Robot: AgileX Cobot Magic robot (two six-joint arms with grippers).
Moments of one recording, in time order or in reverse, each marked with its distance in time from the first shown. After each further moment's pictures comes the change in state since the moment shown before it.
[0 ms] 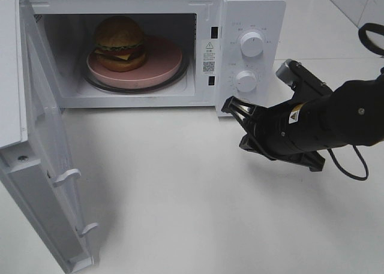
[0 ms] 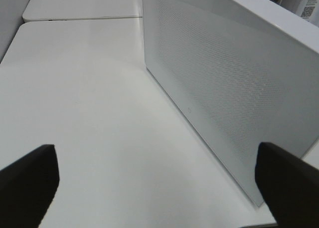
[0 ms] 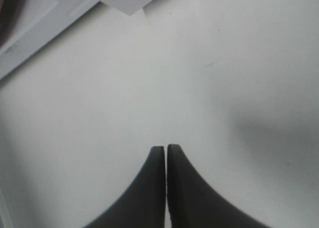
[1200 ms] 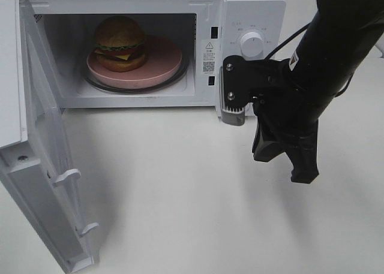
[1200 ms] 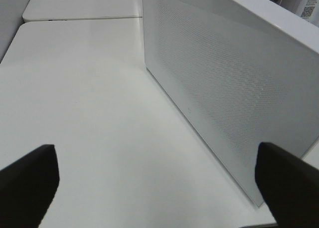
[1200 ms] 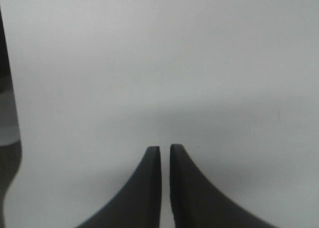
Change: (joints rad) left arm 0.000 0.000 0.000 0.000 0.000 0.000; right arm 0.030 -0.060 -0.382 -0.103 0.952 -1.796
